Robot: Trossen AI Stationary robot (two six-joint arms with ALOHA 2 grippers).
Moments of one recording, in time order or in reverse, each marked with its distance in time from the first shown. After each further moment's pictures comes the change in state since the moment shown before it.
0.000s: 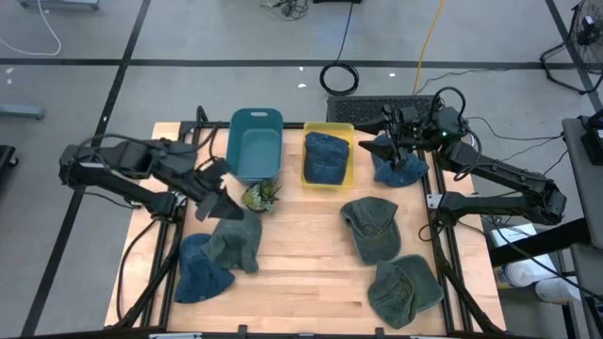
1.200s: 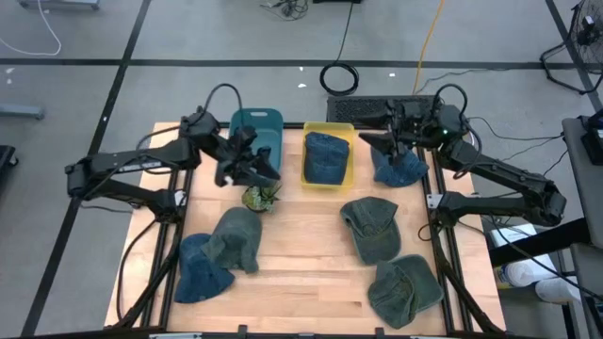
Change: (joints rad) left arm 0.473 0.118 -0.394 1.137 0.639 0.199; right arm -0.033 0.000 0.000 0.007 0.056 -0.009
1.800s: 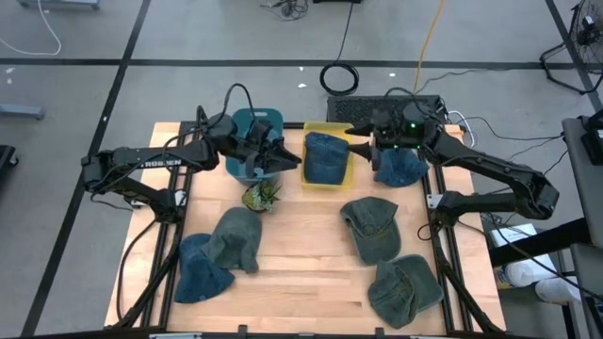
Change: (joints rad) left arm 0.003 0.162 0.000 0.191 -0.255 -0.022; right arm -0.048 0.123 0.000 -0.310 0.002 -0.268
